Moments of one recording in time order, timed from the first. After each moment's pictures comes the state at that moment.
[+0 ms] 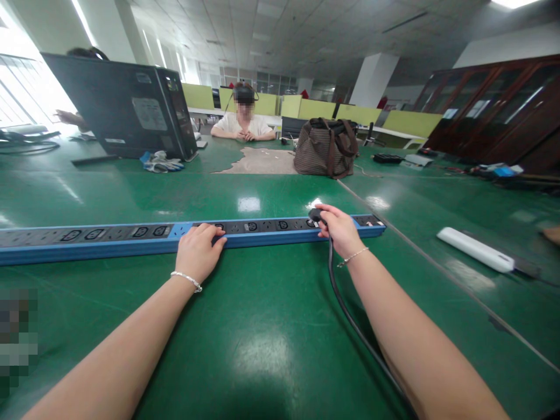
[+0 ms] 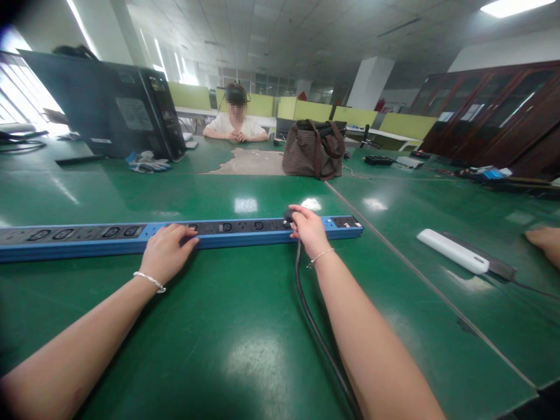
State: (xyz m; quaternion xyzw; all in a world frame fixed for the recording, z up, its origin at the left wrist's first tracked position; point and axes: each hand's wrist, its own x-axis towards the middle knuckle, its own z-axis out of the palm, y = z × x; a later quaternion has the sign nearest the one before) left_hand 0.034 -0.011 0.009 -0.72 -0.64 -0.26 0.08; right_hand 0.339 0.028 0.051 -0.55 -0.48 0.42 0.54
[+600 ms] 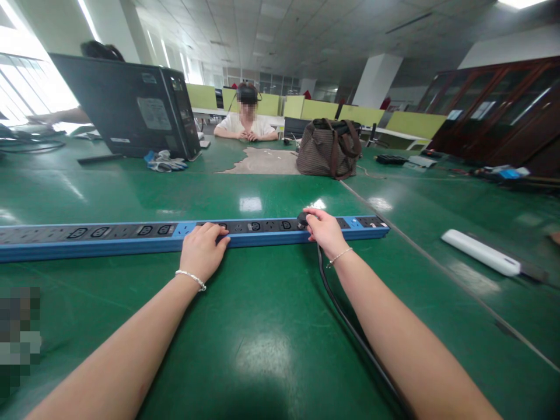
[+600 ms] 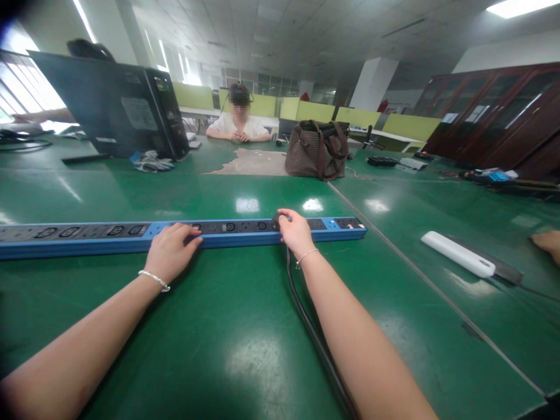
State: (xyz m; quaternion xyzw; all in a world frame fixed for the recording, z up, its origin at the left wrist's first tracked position) left_hand 0.034 -0.011 0.009 -0.71 -0.65 -0.26 0.07; right_hand 0.306 0.030 0.043 -0.61 -0.53 0.35 0.47
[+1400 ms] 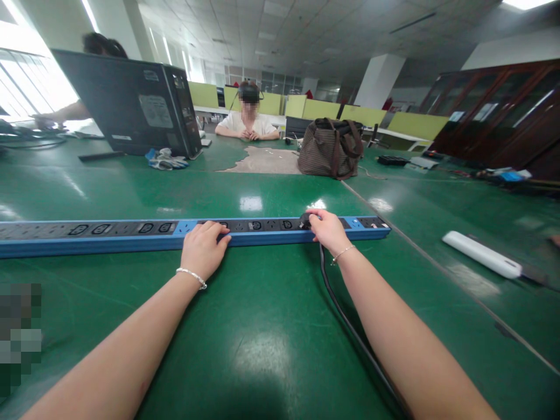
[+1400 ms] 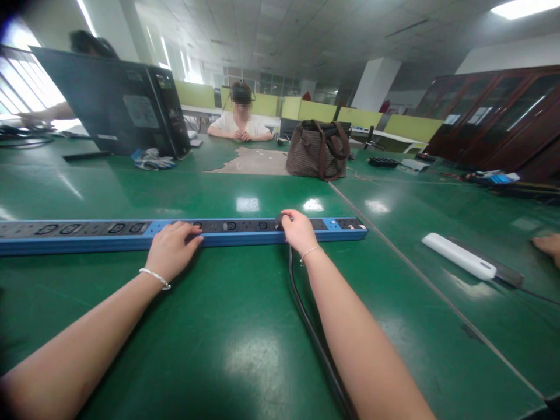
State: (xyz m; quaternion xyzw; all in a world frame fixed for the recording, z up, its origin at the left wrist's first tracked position) left_hand 0.034 -0.010 0.009 -0.72 -0.64 -0.26 0.08; right_hand 0.318 0.039 0.042 -0.65 -0.60 0.26 0.39
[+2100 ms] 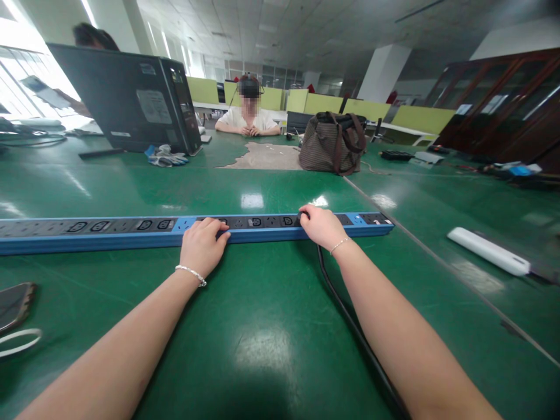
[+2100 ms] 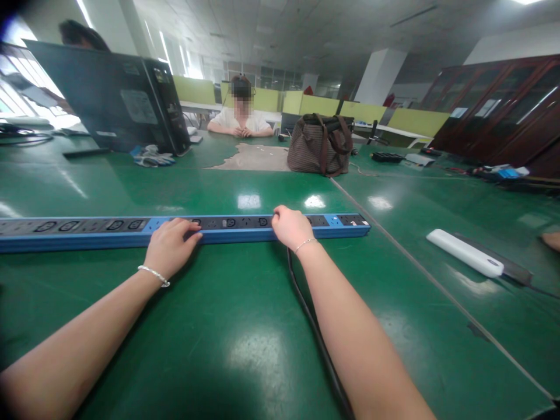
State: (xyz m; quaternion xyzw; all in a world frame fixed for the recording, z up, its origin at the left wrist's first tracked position) left_hand 0.035 -0.010 0.009 -0.71 -0.65 -0.25 0.08; right_hand 0.305 0.032 0.063 -0.66 -0.73 0.04 0.16
